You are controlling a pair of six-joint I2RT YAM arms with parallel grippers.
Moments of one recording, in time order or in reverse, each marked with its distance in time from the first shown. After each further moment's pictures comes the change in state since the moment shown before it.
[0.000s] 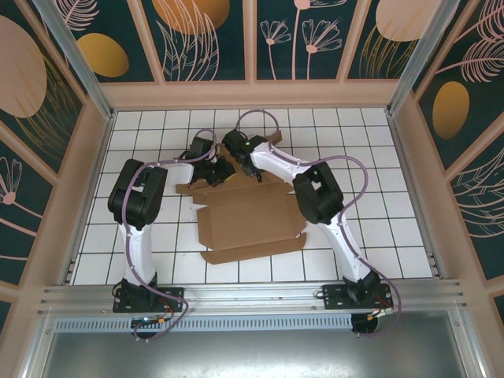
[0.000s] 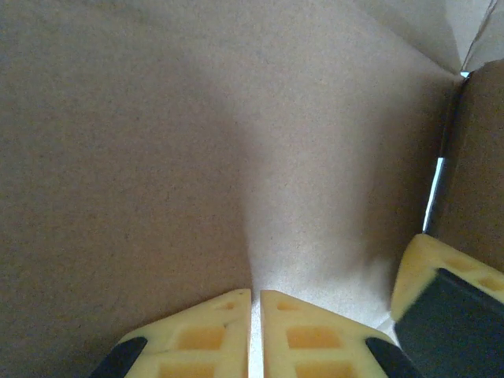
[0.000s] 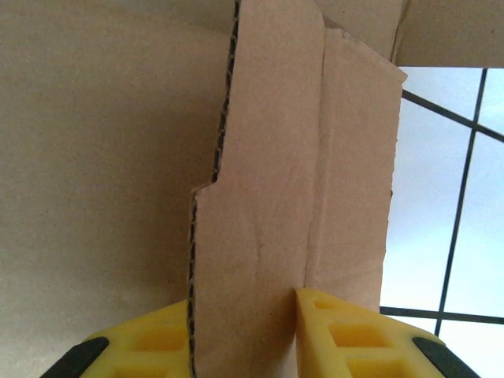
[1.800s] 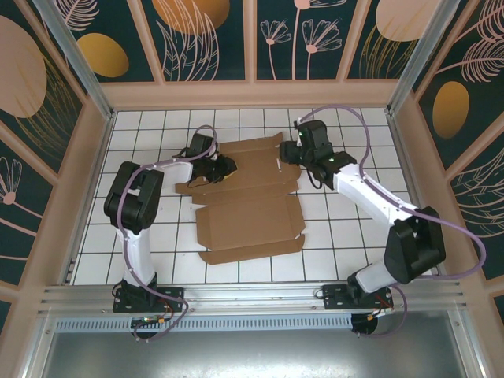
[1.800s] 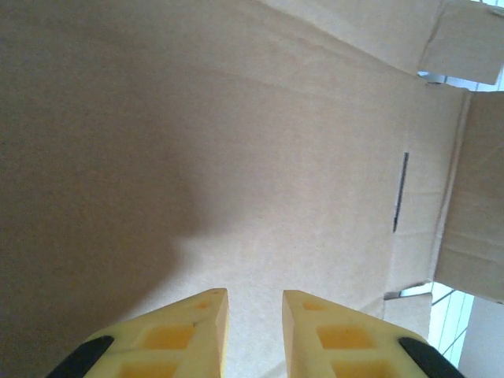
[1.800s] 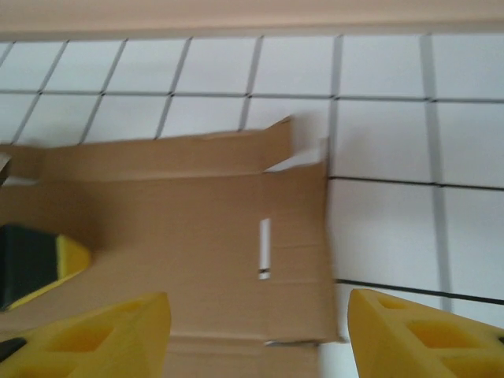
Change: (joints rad) left arm -0.014 -0.069 0.014 -0.065 -0.022 0.033; right arm -0.251 -0.904 -0.880 0.604 -0.457 0.000
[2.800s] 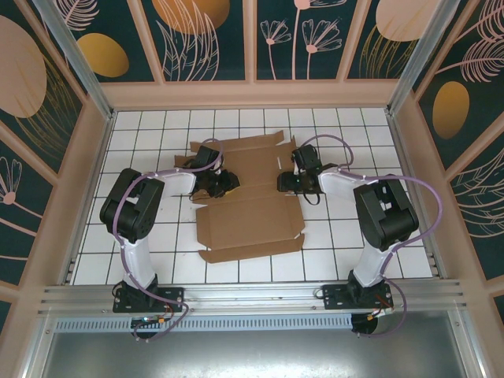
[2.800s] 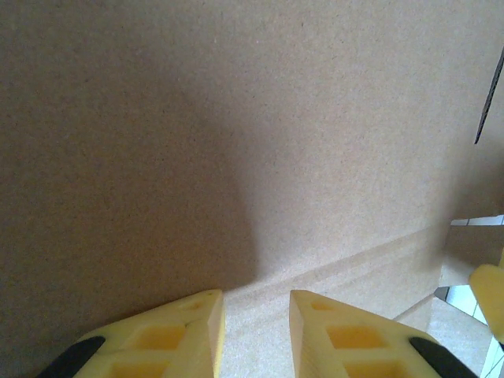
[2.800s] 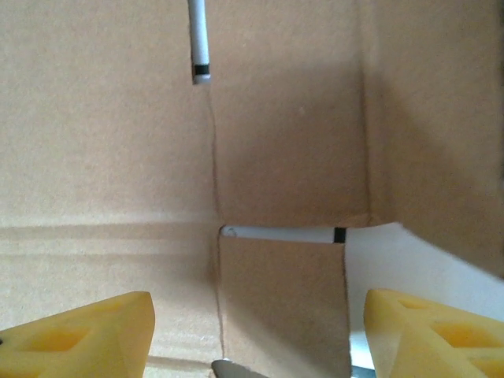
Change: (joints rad) left arm -0.073 -0.075 -0.140 -0.040 -0.064 0.011; right arm -0.063 0.267 -0.148 0.048 -0.195 0.100
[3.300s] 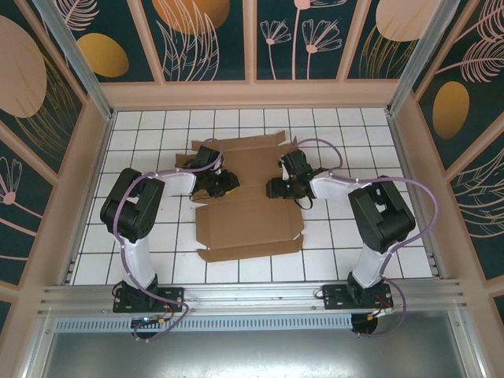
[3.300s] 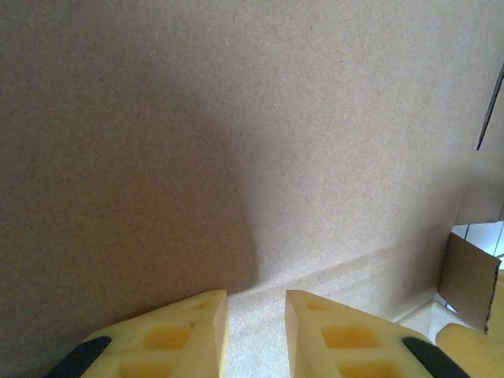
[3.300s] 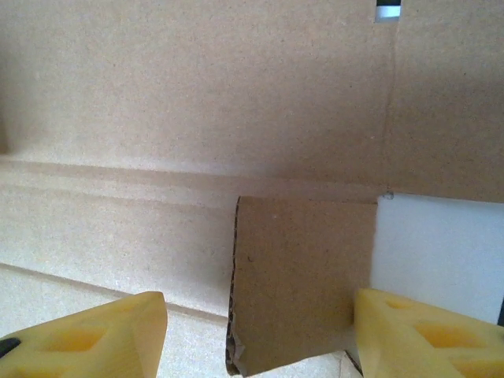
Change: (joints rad) left arm 0.000 0.003 0.000 0.007 0.000 0.008; right arm 0.096 -0.001 -0.009 0.029 -0.045 0.013
